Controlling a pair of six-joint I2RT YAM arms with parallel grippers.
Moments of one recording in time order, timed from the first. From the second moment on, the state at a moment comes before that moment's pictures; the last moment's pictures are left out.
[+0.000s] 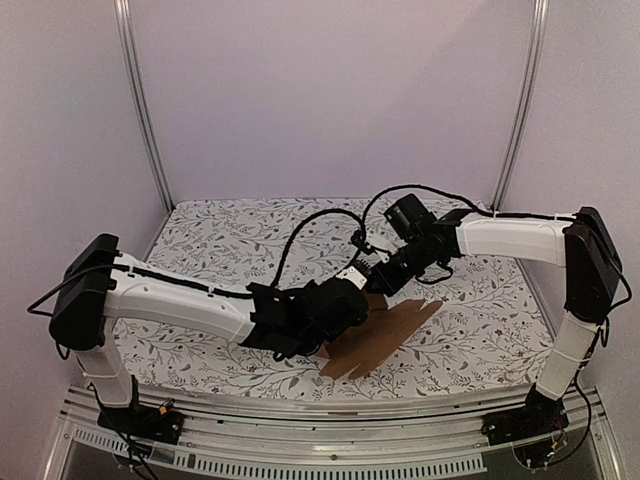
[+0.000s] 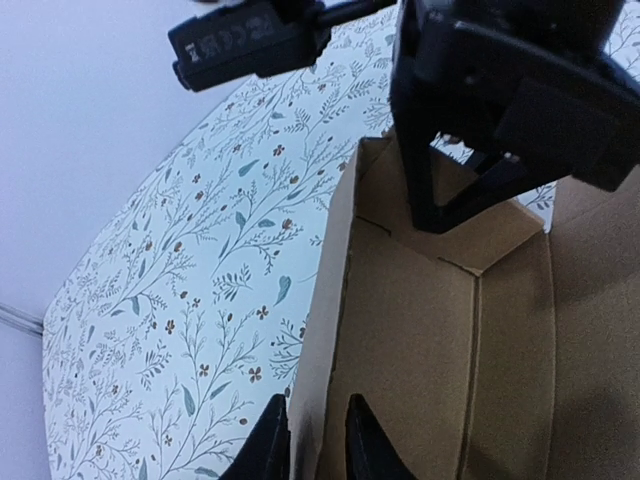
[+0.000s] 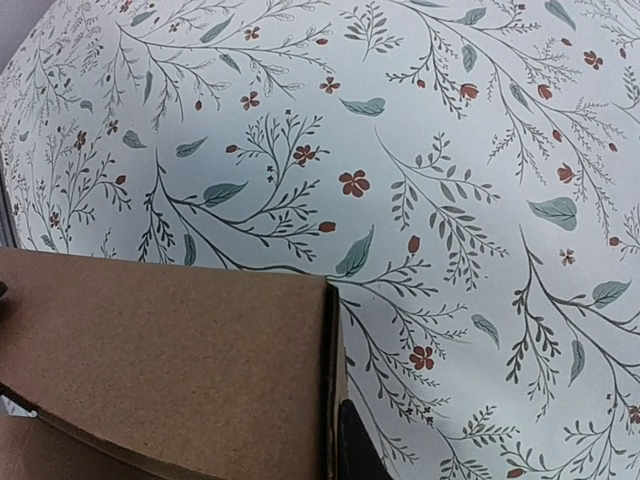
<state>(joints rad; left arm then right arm) -1.28 1.84 1.22 -0.21 -0.84 -0.10 0.71 1.79 1.30 -0.53 -0.27 -0.01</state>
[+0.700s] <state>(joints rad) -0.99 1.24 1.00 -0.13 -0.35 -0.29 0.71 1.80 1.34 -0.47 -0.44 -0.17</state>
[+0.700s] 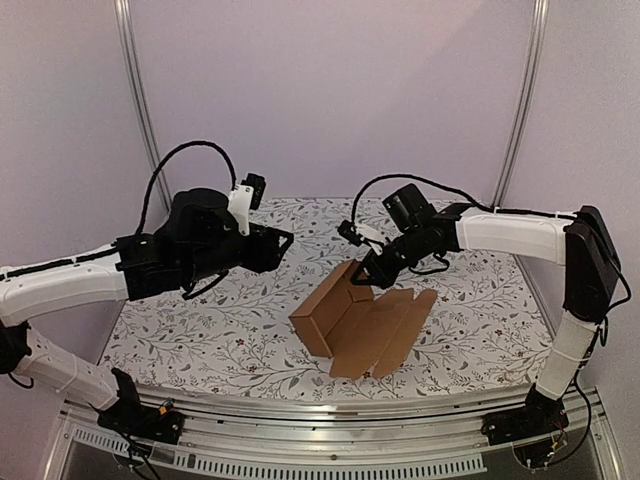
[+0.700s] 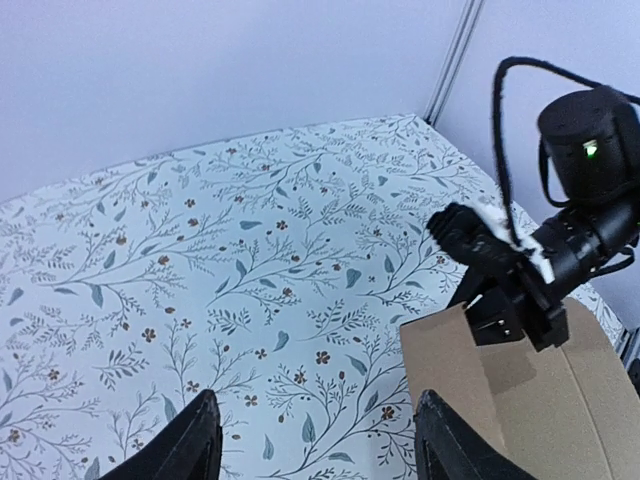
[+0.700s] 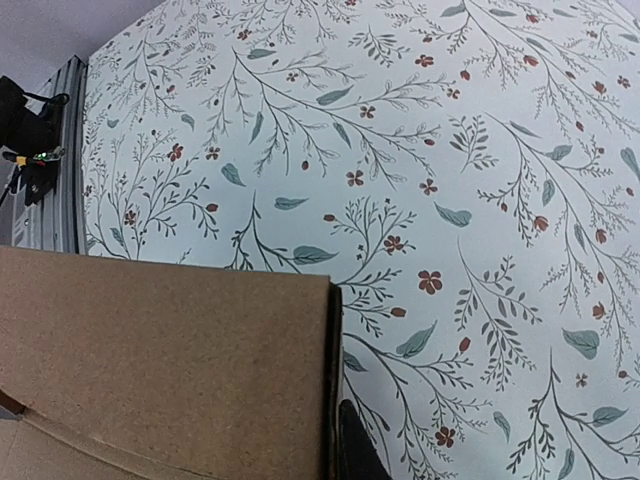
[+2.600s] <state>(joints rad) -0.79 1.77 0.89 0.30 0.23 -0.73 0.82 2.00 1.29 -0.16 -0.36 -0.43</state>
